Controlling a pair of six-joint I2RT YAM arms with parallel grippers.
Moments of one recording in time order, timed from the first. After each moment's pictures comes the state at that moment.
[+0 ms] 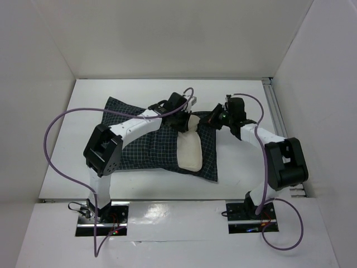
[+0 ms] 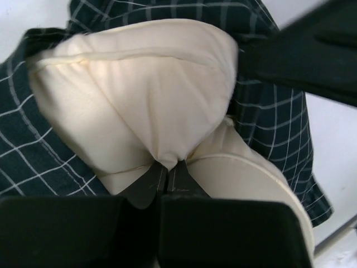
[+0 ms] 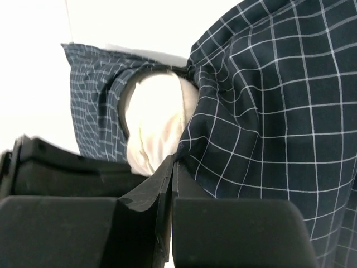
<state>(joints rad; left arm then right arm) -0.67 1.96 1.57 -0.50 0.13 -0.27 0.20 1.55 0.88 0.12 -0.42 0.88</state>
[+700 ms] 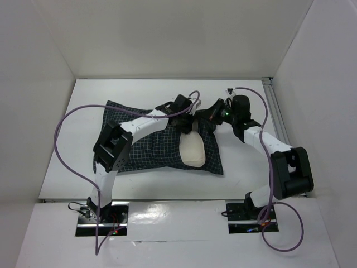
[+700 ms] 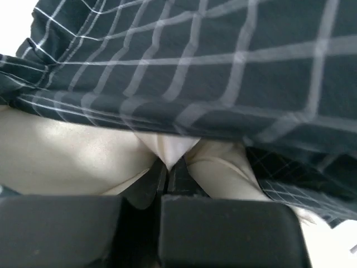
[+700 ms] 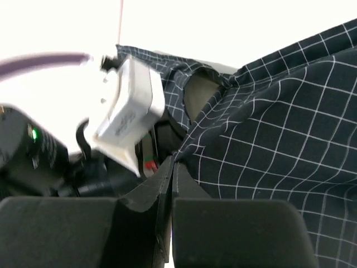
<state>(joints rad) -0.69 2.08 1.63 -0.46 0.14 -0.21 0.20 1.48 0.89 0.24 -0.51 0.86</state>
